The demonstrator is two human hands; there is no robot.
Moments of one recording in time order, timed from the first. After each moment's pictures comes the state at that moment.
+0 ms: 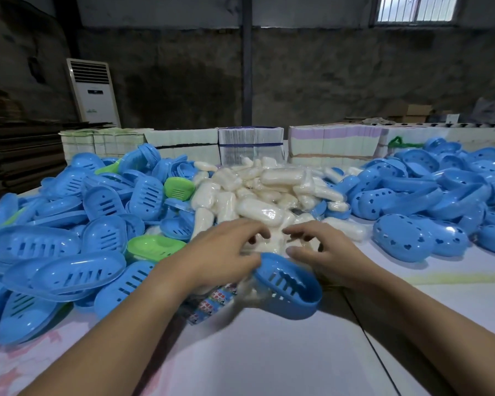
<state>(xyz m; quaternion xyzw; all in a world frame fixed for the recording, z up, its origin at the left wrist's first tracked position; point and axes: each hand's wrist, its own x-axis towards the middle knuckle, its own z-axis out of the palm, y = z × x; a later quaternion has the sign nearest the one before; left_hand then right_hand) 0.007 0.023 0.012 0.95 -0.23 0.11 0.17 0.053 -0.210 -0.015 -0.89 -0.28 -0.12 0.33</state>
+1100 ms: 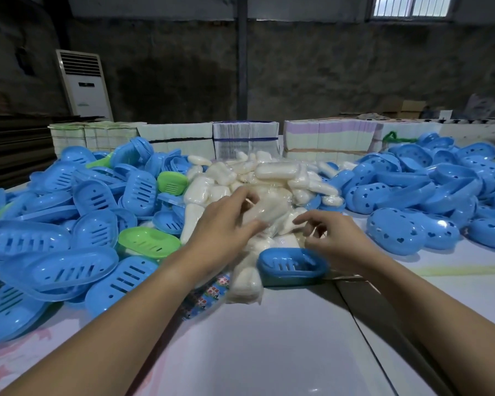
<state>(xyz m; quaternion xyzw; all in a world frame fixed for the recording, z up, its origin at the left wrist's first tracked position) 0.021 0.006 0.003 0.87 -0.19 0.25 0.38 0.055 -0.219 -0.008 -0.90 -0.20 -0.13 0.36</state>
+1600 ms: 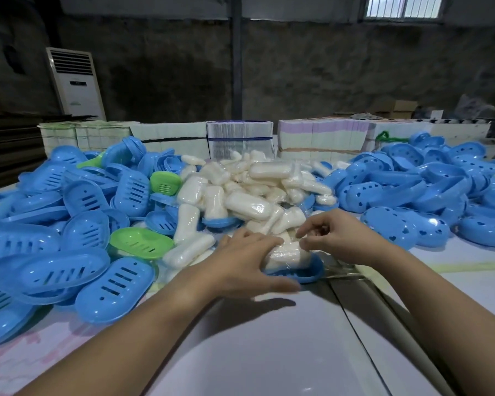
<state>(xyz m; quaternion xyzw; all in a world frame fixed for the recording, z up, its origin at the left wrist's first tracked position) 0.024 -0.018 -0.025 0.97 -0.22 0.05 0.12 0.055 -0.236 0.007 -0.92 -0.19 -0.03 0.34</state>
